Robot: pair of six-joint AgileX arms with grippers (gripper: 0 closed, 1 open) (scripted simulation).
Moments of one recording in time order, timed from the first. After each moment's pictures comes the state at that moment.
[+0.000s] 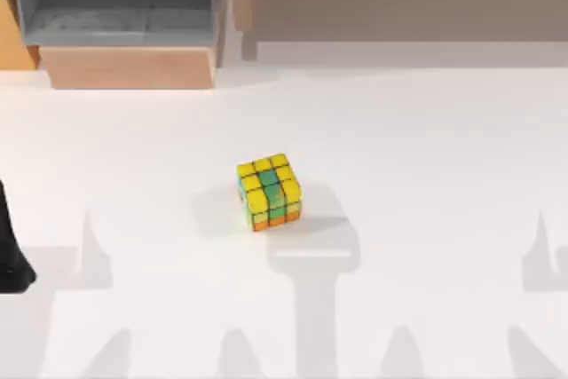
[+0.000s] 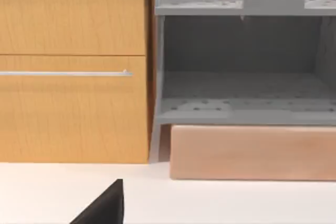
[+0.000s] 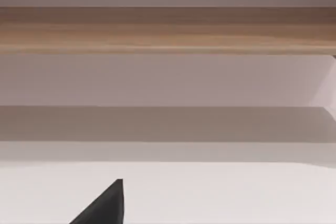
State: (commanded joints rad) left arm 0.00 0.00 0.00 0.00 0.00 0.00; right arm 0.00 0.00 0.00 0.00 0.00 0.00
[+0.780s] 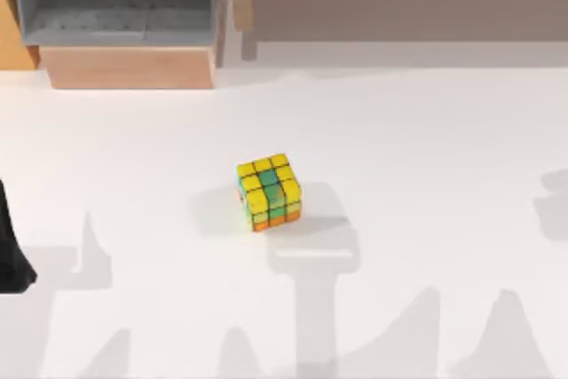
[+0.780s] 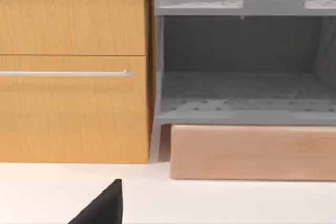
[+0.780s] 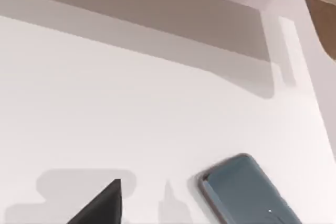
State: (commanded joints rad) left arm 0.00 0.00 0.00 0.00 0.00 0.00; right arm -0.15 0.69 0.58 -0.34 -0.01 -0.37
